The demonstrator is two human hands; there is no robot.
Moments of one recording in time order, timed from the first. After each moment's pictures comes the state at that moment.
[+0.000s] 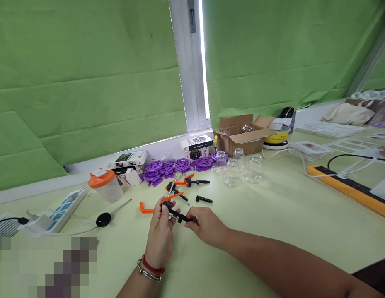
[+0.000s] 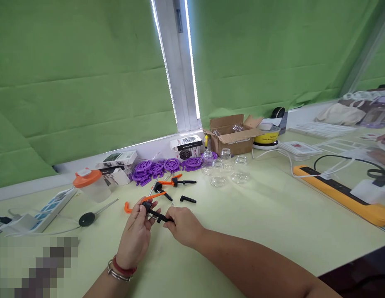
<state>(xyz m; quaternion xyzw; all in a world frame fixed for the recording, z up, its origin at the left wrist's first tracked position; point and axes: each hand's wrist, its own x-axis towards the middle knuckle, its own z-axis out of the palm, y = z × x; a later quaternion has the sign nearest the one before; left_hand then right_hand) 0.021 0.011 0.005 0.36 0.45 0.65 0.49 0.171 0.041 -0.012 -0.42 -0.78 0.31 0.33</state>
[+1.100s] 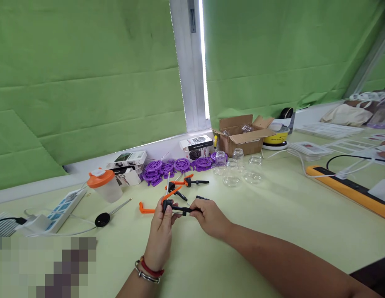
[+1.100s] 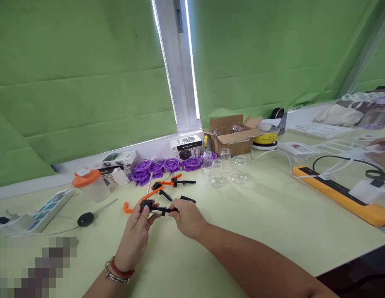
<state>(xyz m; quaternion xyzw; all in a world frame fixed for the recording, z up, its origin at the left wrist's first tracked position) 0.020 0.009 0.011 0.46 0.48 0.59 0.45 0.184 0.051 -0.004 -0.41 -0.77 0.29 0.38</state>
